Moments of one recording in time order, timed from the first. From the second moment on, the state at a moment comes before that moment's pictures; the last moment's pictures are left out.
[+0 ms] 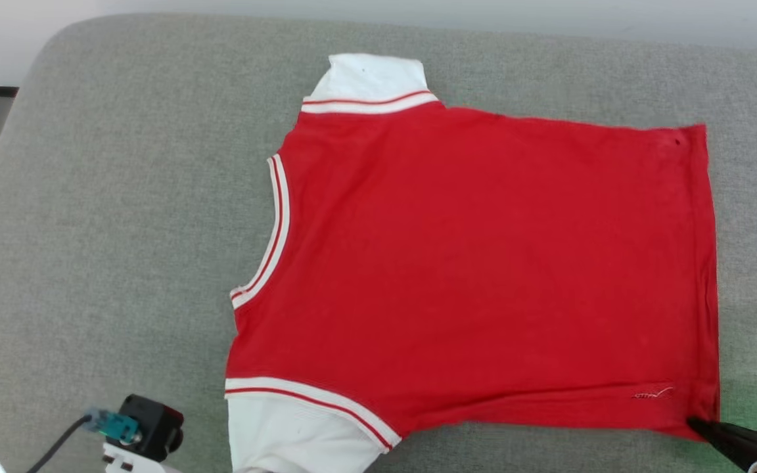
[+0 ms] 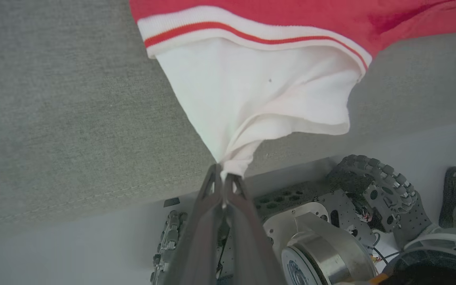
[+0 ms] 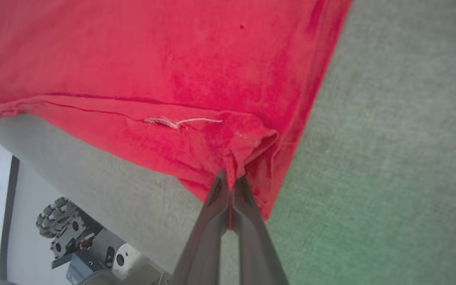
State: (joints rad) left arm -0.08 1.03 -0.70 -0.46 -1.09 0.35 0.45; right arm 0.04 -0.68 0.16 -0.11 0.92 0.13 0.65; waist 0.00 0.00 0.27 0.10
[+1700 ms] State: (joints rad) left arm -0.99 0.61 -0.78 0.60 -0.90 -0.12 0.60; right arm -0.67 -0.54 0.45 0.37 0.75 0.13 0.47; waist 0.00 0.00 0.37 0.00
